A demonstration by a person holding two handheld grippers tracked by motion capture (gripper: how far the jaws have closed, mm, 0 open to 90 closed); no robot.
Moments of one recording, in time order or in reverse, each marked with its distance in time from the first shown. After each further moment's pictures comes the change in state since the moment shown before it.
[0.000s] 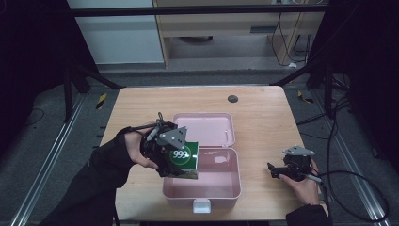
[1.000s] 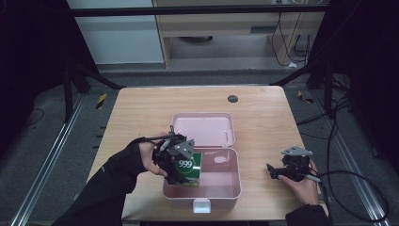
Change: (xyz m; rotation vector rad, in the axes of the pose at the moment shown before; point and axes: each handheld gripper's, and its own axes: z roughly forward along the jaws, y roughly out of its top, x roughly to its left) left arm 0.003 -0.019 0.056 0.109 -0.041 -0.026; right arm 0.002 -0.001 0.003 0.020 0.006 -0.020
